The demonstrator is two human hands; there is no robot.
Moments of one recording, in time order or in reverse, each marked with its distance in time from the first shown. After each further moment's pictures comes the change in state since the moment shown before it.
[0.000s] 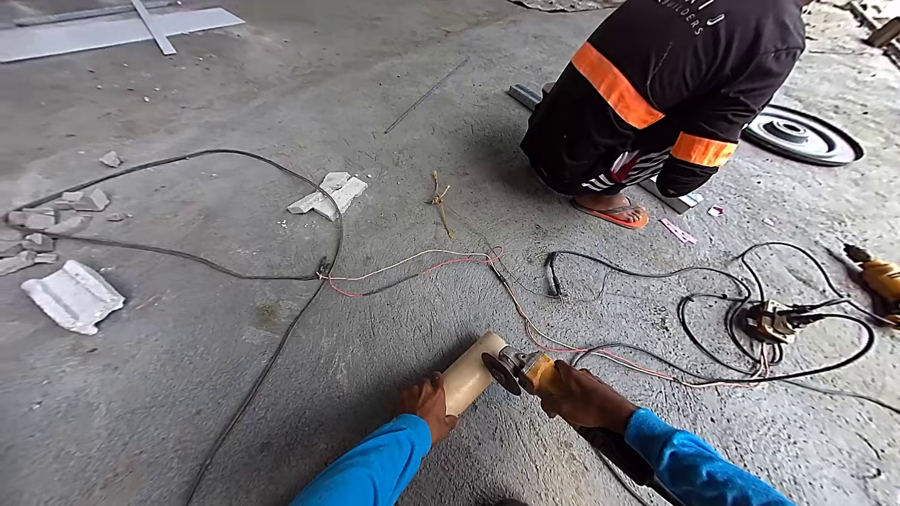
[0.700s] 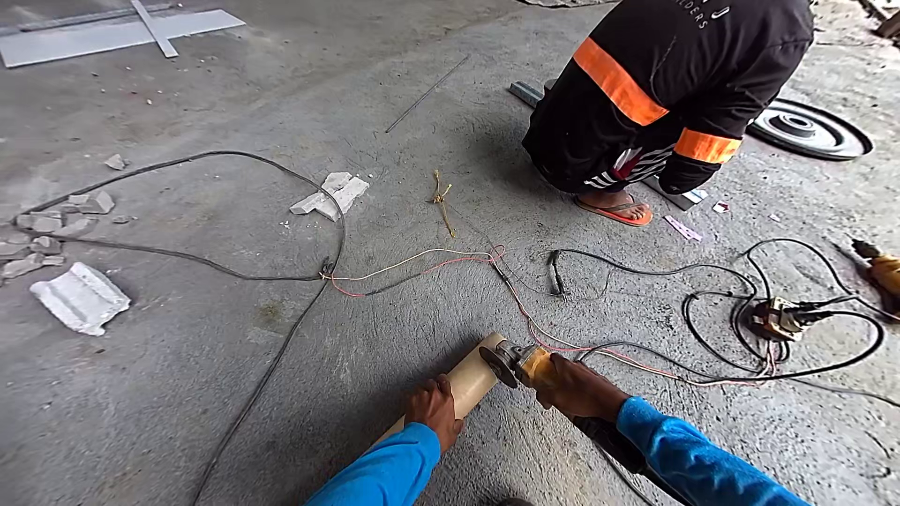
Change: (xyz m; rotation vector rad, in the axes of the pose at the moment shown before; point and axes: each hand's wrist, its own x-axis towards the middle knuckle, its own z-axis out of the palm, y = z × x) left_hand -0.008 0.014 0.007 0.057 0.023 -0.025; right_hand 0.009 -0.011 -0.004 -0.001 -0.005 -0.015
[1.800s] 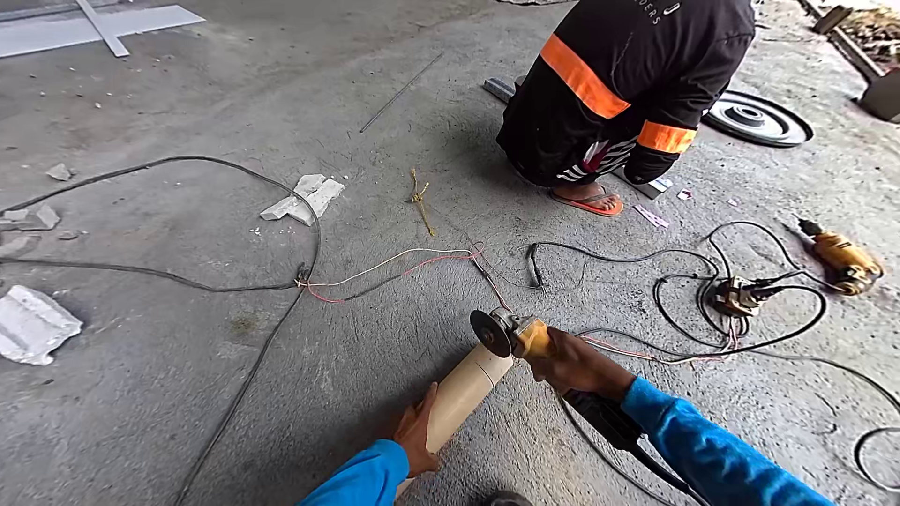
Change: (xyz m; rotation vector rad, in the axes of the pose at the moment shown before) left_hand -0.005 -0.030 0.025 -0.168 -0.129 0.137; right_hand -0.024 0.010 -0.029 0.319 0.128 -0.153
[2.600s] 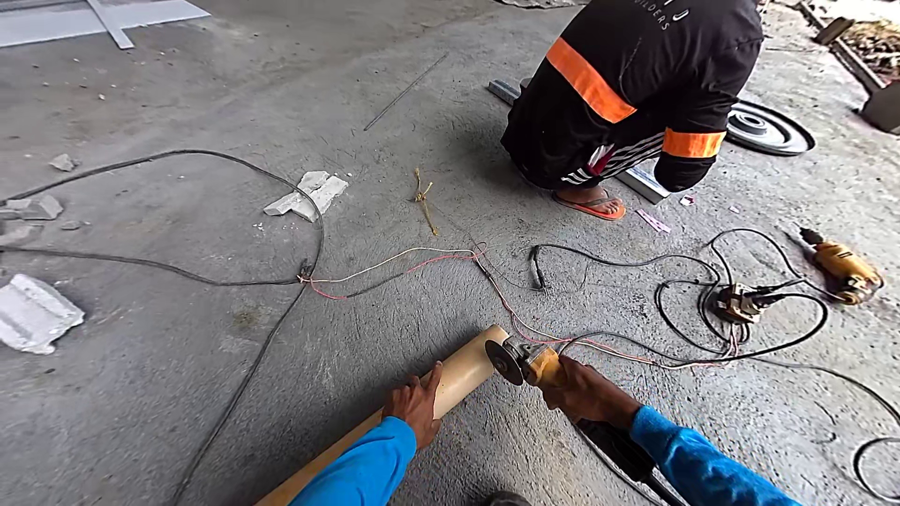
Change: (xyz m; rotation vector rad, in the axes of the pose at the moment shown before) left_hand 0.011 0.017 -0.025 0.258 0.133 -0.042; right_hand -0.001 0.041 0.027 -0.169 -0.043 0.182
